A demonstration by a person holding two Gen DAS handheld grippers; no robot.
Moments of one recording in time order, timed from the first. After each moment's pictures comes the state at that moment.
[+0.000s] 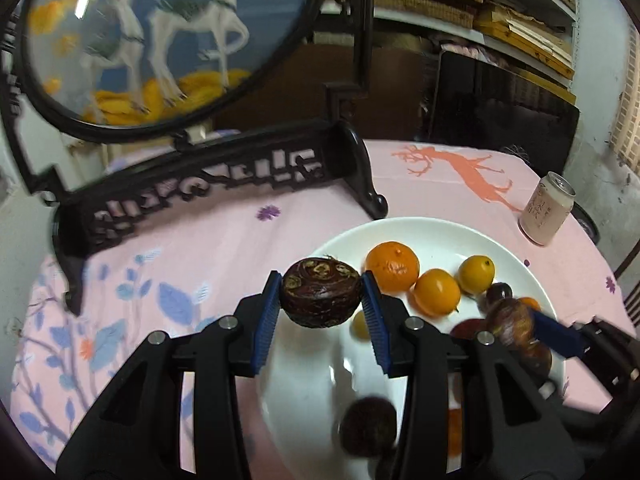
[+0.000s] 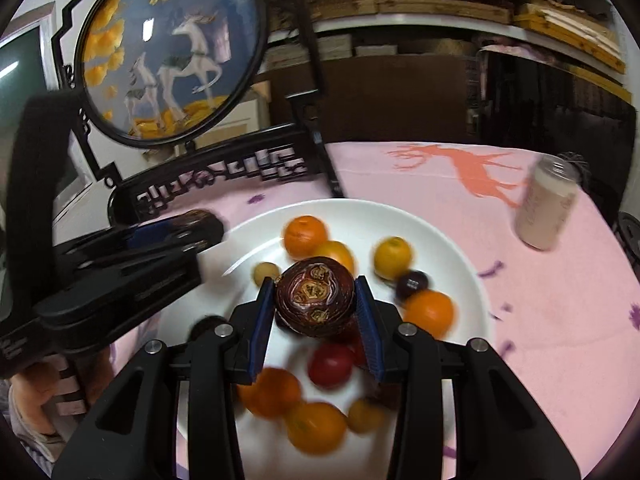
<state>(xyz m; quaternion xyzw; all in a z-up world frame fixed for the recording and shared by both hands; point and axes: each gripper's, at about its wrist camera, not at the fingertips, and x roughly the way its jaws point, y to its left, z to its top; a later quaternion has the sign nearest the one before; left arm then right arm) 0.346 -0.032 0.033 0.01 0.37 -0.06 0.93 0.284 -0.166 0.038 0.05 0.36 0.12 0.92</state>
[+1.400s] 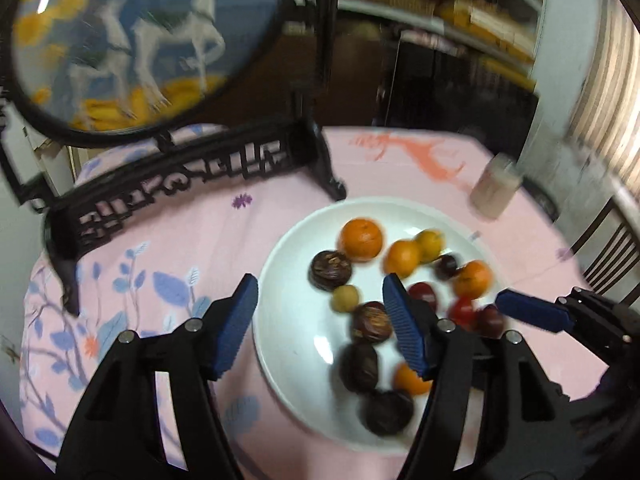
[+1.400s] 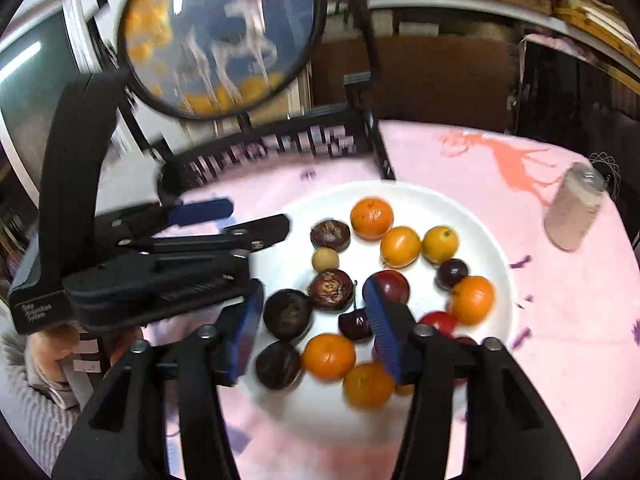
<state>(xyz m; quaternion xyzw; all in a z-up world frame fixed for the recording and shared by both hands) 0.294 -0.013 0.081 0.00 0.38 -0.13 0.92 0.245 -0.160 0.082 0.05 0.39 0.18 0.90</state>
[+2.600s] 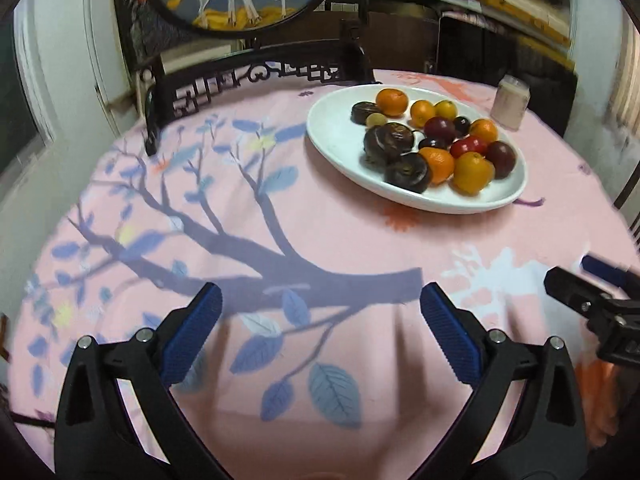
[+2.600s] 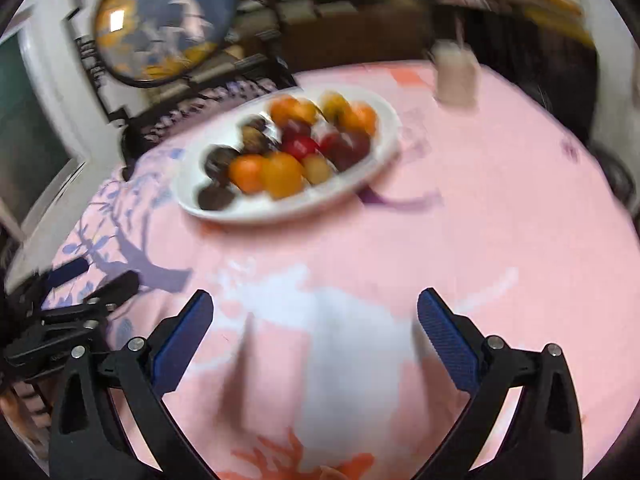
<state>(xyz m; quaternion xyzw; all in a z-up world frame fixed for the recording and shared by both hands) 0.126 -0.008 0.002 0.01 0.40 -0.02 0.92 0.119 -0.213 0.008 0.09 0.43 0.06 0.89</state>
